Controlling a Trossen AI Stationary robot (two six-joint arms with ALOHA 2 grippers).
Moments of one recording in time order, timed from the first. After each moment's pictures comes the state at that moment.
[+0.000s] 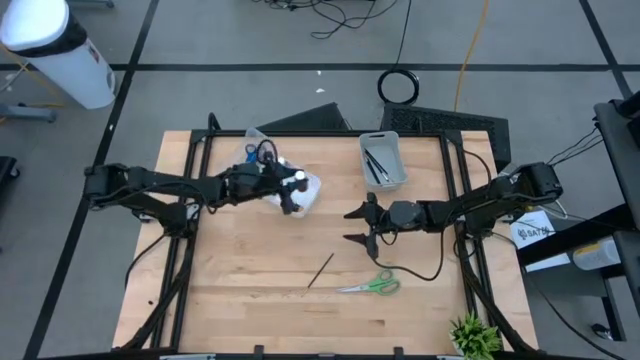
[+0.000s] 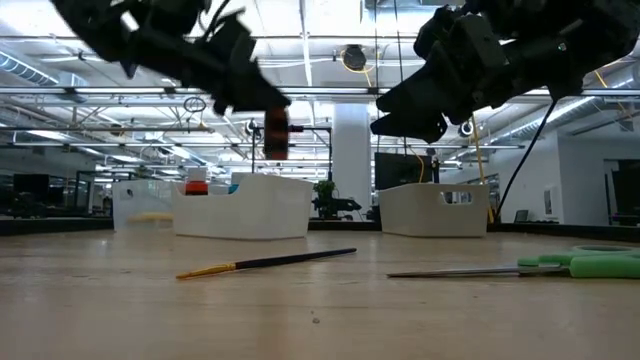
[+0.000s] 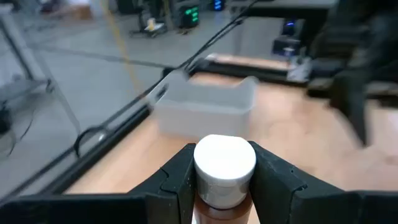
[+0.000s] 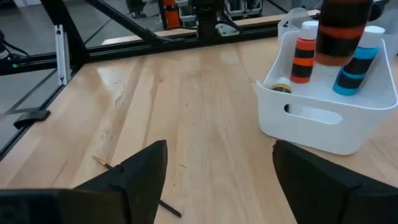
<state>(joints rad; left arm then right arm) 0.17 1.30 0.60 0.49 -0.22 -0.02 0.12 1.42 0.51 0.63 0.10 0.19</state>
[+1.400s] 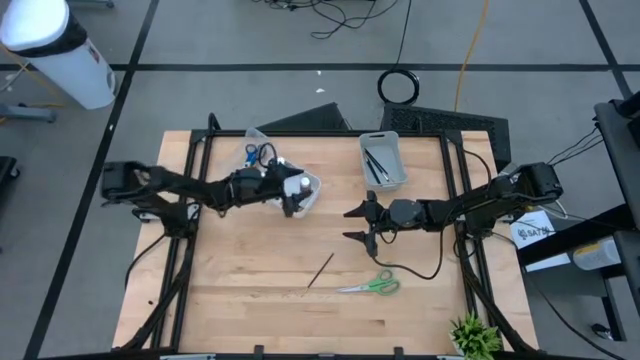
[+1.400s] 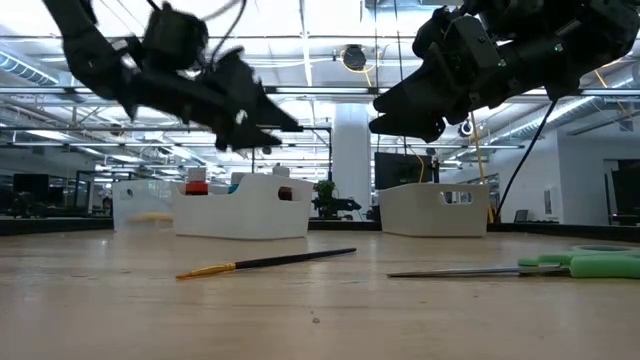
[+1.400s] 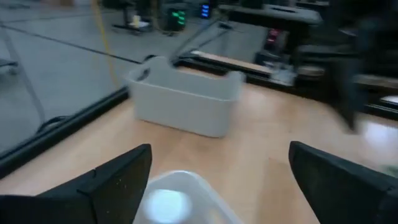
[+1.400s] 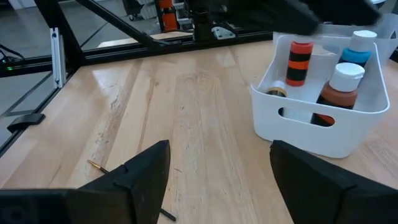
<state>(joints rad) 0.21 1.47 0.48 0.81 -0.11 -0.14 0.11 1.43 0.51 0.64 0.10 0.18</state>
